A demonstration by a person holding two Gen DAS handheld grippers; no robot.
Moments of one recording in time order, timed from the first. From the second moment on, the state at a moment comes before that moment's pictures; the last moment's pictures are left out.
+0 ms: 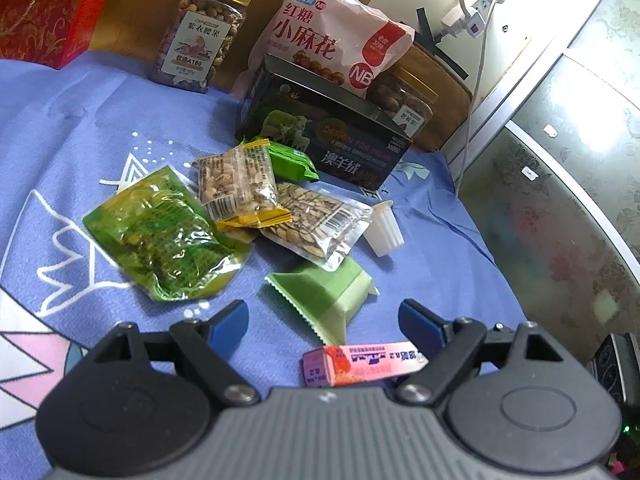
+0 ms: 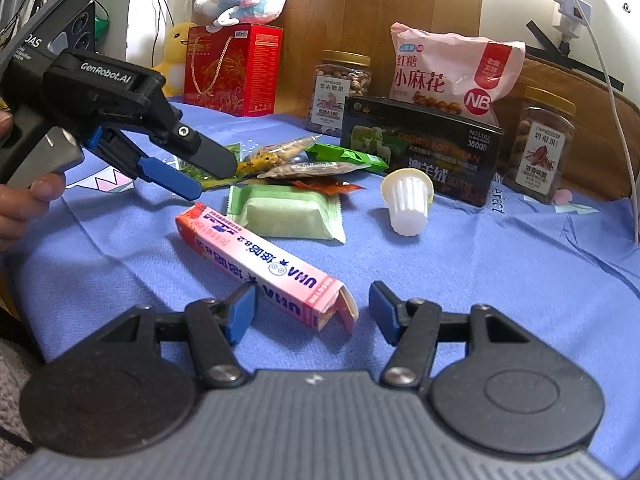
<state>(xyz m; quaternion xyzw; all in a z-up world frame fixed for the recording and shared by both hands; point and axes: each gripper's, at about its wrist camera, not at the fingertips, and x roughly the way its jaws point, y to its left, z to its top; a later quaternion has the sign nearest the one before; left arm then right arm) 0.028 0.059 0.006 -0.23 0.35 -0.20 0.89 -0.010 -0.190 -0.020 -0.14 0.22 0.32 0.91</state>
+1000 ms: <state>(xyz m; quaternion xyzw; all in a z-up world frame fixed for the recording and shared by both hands) 0.019 0.043 0.004 -0.20 0.38 -0.23 0.87 -0.009 -0.197 -0.015 -0.12 0.23 0.34 0.91</state>
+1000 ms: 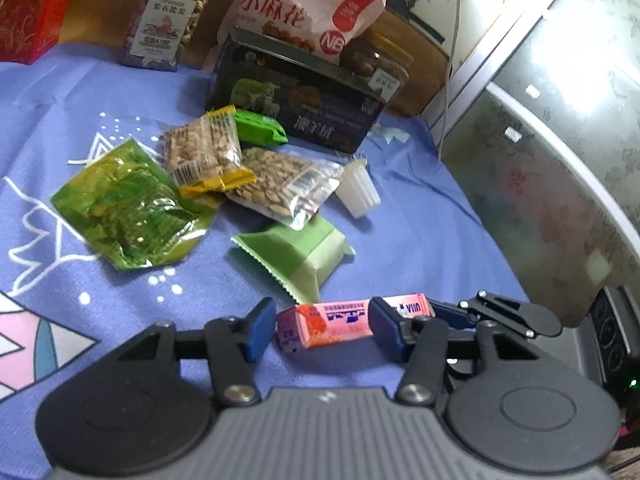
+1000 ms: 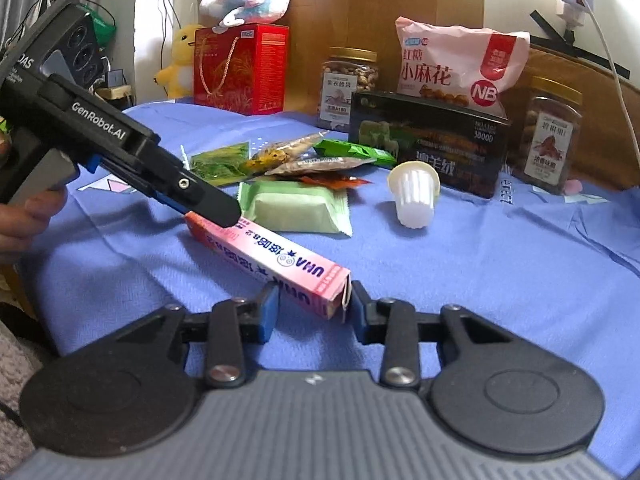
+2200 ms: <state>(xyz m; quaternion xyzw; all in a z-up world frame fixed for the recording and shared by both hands) 0.179 0.025 0.107 -0.14 0.26 -0.21 0.93 0.135 -0.194 0.063 -0.11 0.10 0.27 0.95</state>
